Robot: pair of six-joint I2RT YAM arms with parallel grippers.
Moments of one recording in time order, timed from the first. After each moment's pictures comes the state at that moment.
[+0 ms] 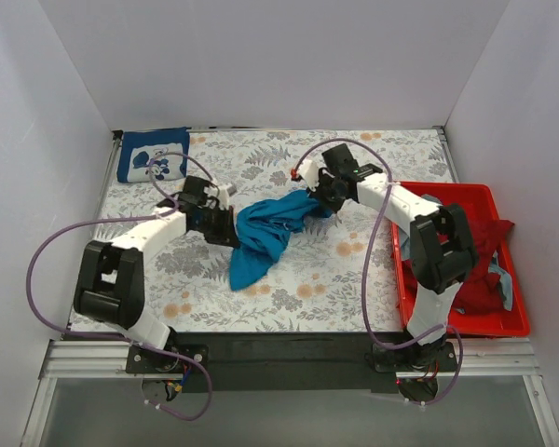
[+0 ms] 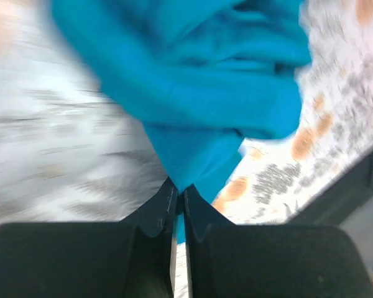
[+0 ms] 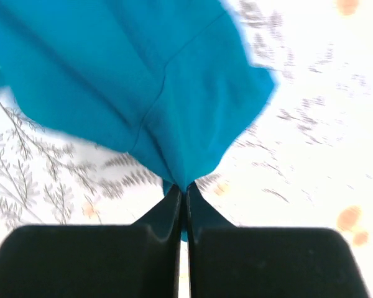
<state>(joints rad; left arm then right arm) -0.33 1.58 0.93 -0.44 0.52 -0.18 0.50 1.88 1.41 -0.55 -0.18 -0.61</state>
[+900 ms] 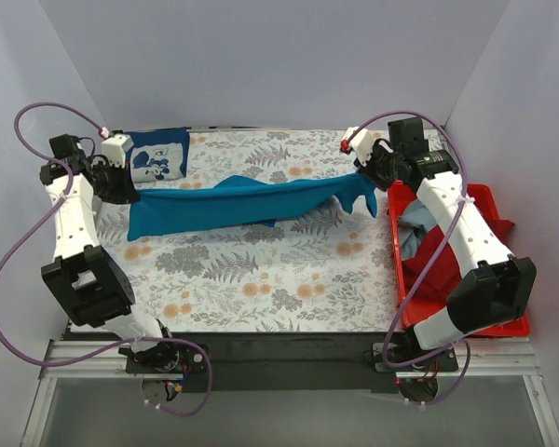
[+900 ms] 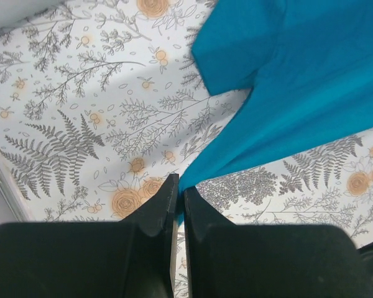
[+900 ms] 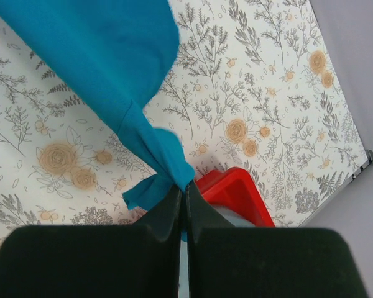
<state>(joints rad) 0.42 1.59 1.52 -0.98 0.56 0.55 0.27 1.50 1.48 -0.77 -0.24 -0.77</state>
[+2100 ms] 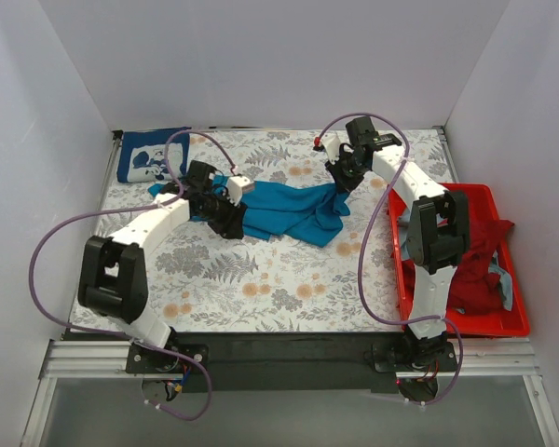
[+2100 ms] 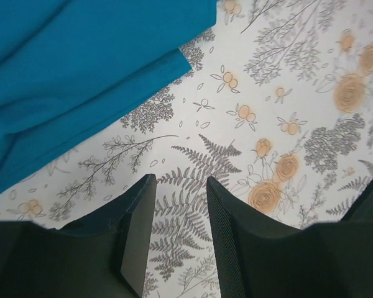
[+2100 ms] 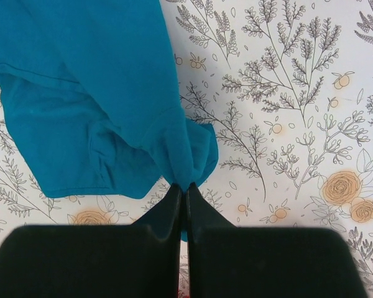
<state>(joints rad) -0.28 1.57 1.15 -0.64 0.57 0.40 0.33 2.01 1.75 -0.83 -0.31 -0.55</state>
